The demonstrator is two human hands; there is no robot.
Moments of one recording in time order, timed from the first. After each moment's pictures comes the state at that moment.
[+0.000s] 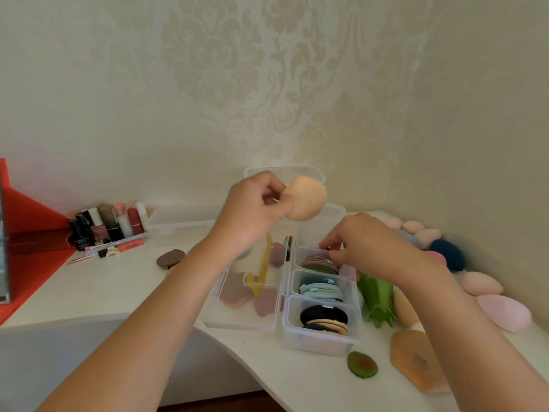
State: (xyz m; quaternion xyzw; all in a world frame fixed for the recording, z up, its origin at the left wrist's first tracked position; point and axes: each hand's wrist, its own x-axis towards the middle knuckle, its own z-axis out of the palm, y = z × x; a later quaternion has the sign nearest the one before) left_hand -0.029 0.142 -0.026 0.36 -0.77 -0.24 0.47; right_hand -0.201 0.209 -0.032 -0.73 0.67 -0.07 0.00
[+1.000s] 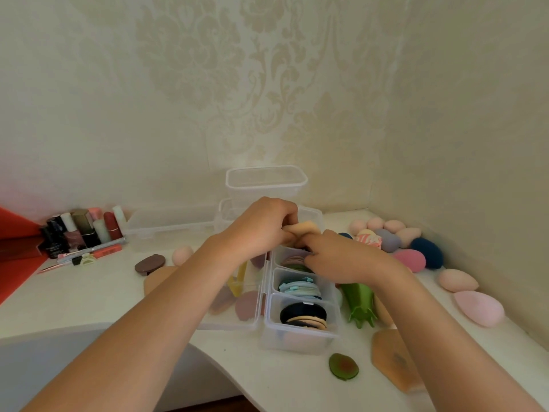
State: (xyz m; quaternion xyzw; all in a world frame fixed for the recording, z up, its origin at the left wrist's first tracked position) left_hand -0.066 0.118 -0.040 0.37 -0.90 -0.13 0.19; right_hand -0.198 0.203 -0.048 -0.72 0.68 -0.06 0.14
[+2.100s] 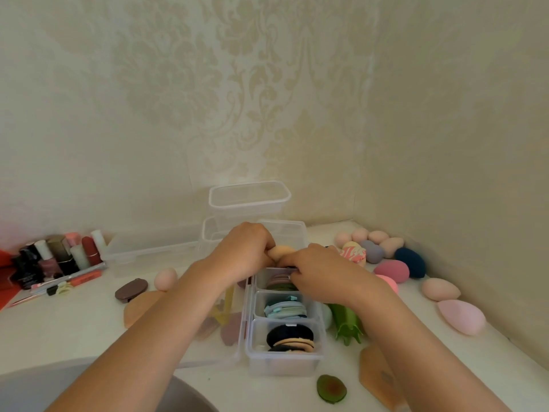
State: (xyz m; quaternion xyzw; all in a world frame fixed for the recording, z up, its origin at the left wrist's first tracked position) left_hand -0.074 0.117 -0.045 0.42 -0.90 -0.05 0.12; right_hand -0.195 0.208 -0.046 -0.74 0.67 -0.08 0.05
